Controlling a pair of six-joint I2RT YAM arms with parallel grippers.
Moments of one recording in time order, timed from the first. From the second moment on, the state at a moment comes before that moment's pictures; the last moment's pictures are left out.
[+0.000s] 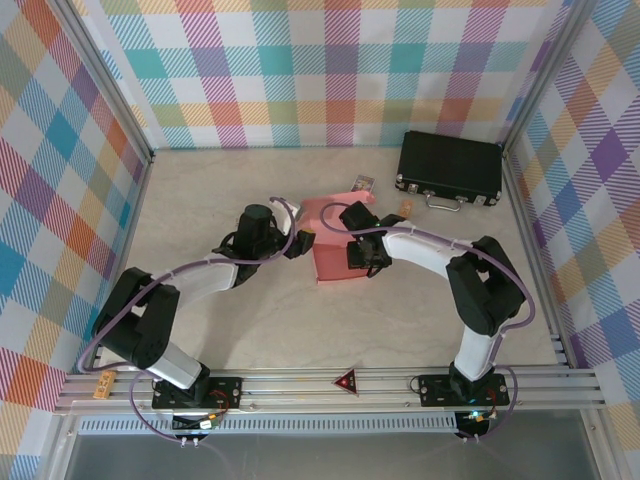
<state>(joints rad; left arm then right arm) -0.49 1.52 0.78 0.27 0.17 0.02 0.67 1.79 1.20 -0.68 0.16 0.54</state>
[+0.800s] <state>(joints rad) -0.15 1.46 0.91 -0.38 -0.15 -0.40 0.66 1.56 1.11 -0.60 0.15 0.51</state>
